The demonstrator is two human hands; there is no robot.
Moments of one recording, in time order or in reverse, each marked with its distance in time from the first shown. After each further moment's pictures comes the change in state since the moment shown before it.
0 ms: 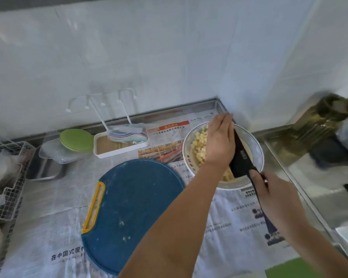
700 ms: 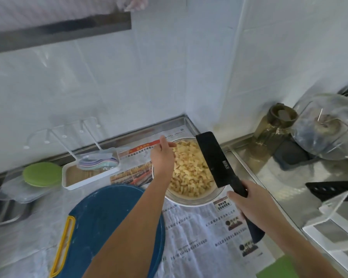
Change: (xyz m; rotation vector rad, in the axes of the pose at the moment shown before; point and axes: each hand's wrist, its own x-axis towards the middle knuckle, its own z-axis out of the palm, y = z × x) left_hand 0.019 -0.002 -0.033 -0.309 0.163 -0.616; right_hand 0.014 0.026 -0.034 0.310 -0.258 0.263
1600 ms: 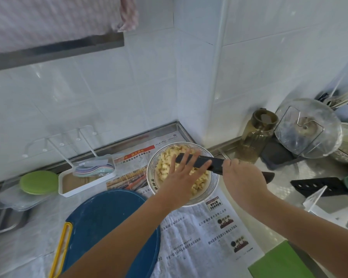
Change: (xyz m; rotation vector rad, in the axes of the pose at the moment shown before) left_hand -0.059 -0.012 -0.007 1.316 -0.588 0.983; right_hand -0.005 -0.054 -0.032 -1.196 0.204 -0.328
